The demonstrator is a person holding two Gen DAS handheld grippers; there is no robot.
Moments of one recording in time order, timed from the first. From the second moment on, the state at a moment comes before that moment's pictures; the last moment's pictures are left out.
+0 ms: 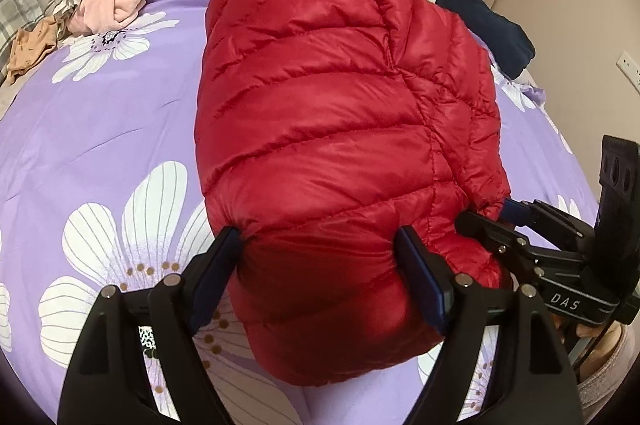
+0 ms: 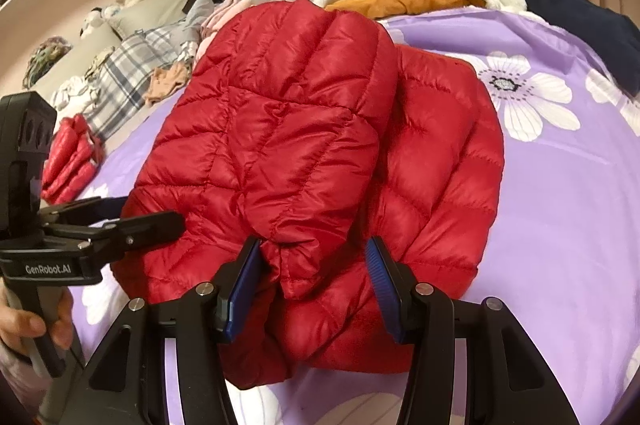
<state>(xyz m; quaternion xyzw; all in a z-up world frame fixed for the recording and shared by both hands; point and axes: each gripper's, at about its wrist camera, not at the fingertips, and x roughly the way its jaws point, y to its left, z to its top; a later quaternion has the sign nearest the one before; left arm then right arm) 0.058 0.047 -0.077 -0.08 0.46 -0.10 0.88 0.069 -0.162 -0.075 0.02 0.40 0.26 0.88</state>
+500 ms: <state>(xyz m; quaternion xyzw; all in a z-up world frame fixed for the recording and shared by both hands) 0.054 0.059 -0.092 -0.13 0.48 -0.11 0.86 0.065 -0.169 -0.079 0.03 0.41 0.26 0.88</state>
